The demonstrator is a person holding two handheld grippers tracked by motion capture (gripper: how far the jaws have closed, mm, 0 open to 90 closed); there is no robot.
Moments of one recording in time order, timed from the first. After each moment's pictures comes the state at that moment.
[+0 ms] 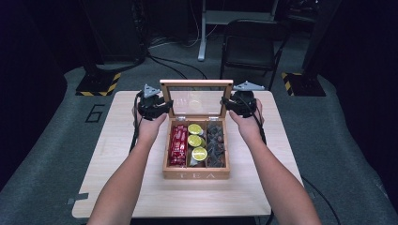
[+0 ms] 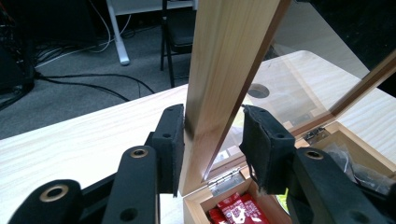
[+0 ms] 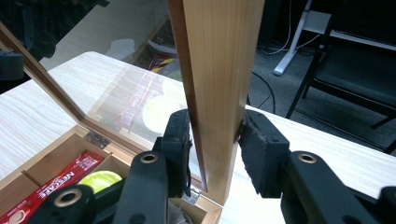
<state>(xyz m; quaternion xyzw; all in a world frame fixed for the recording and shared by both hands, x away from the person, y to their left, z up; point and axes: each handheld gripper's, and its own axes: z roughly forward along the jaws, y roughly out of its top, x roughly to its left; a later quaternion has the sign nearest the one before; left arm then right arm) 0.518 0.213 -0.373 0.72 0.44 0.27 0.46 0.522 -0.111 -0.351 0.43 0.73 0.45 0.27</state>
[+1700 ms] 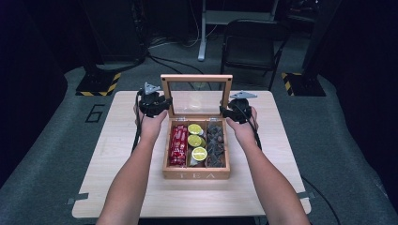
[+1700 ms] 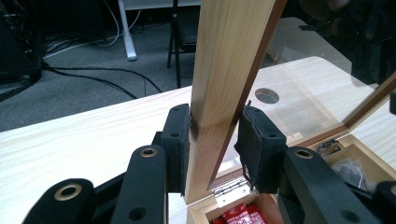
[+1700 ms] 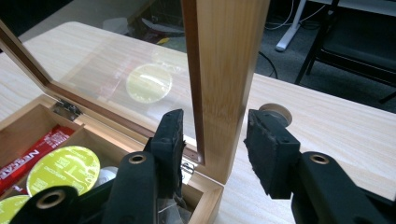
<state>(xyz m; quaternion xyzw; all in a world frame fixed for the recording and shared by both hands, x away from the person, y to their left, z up) 0.529 0.210 -0.374 0.71 0.47 0.27 0.46 0.541 -0.109 -0.405 0.45 0.74 0.43 0.25</state>
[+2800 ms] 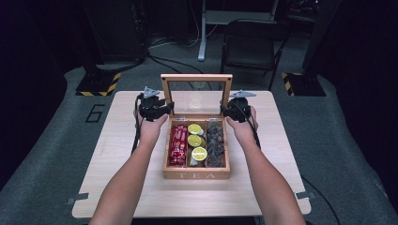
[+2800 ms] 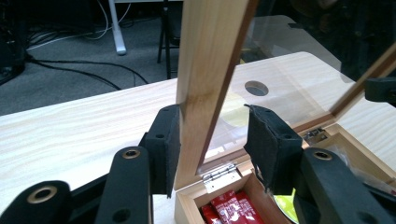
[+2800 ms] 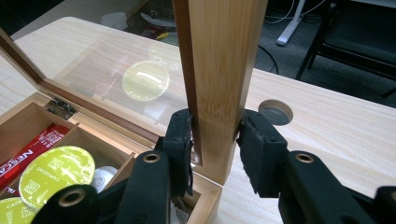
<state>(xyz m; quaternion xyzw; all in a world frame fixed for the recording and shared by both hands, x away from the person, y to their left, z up) 0.520 0.213 -0.384 0.71 0.47 0.24 0.47 0.547 -0.108 -0.406 0.46 0.75 0.42 0.24</state>
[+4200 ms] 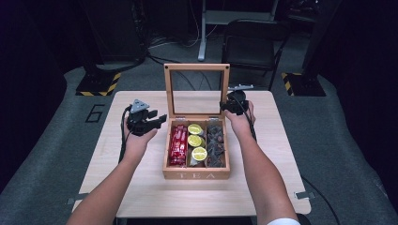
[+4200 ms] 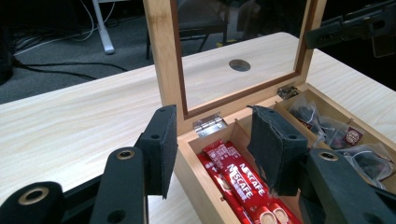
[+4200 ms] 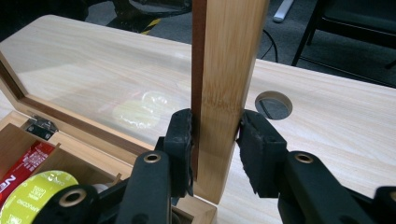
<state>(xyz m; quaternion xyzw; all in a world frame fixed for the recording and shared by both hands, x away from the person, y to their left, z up) 0.469 0.242 -0.386 0.74 0.43 0.23 0.47 0.575 -0.104 -0.403 0.50 0.74 0.39 0.22</state>
